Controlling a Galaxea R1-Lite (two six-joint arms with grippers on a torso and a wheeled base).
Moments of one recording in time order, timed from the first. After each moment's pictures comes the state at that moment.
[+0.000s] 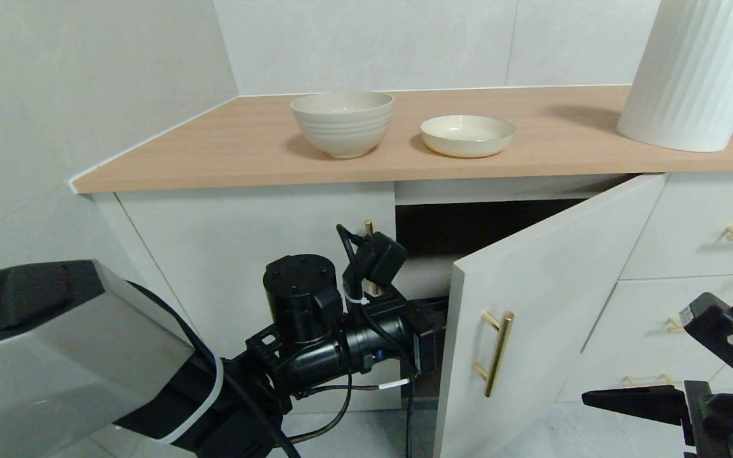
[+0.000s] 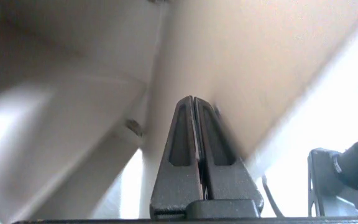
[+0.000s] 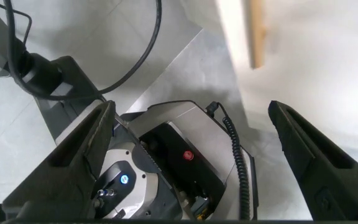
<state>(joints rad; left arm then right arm) -0.74 2.05 -0.76 -1.27 -0.43 -0.21 0.72 1.15 -0.49 -0.19 0.27 0.19</state>
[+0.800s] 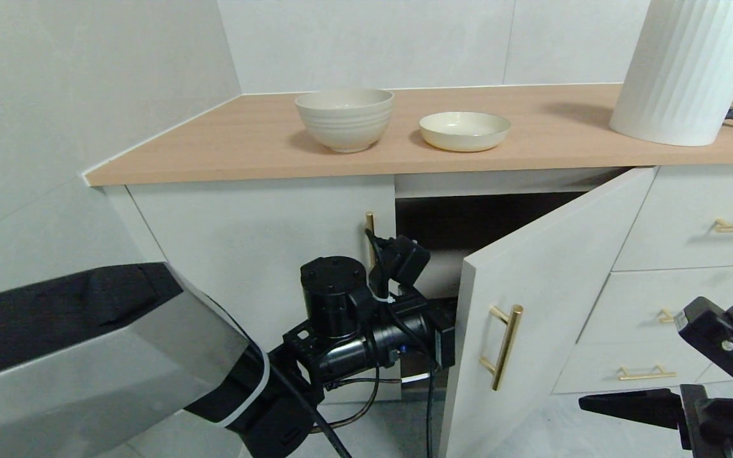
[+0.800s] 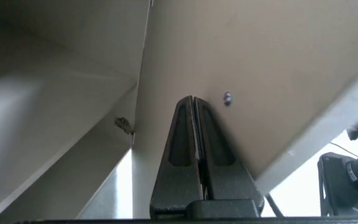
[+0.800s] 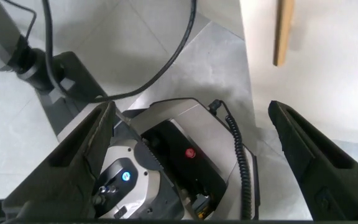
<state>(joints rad) -0.75 2.16 -0.87 -1.26 -0.43 -0.21 0.74 1.15 -0.49 -0.19 0.27 0.19</state>
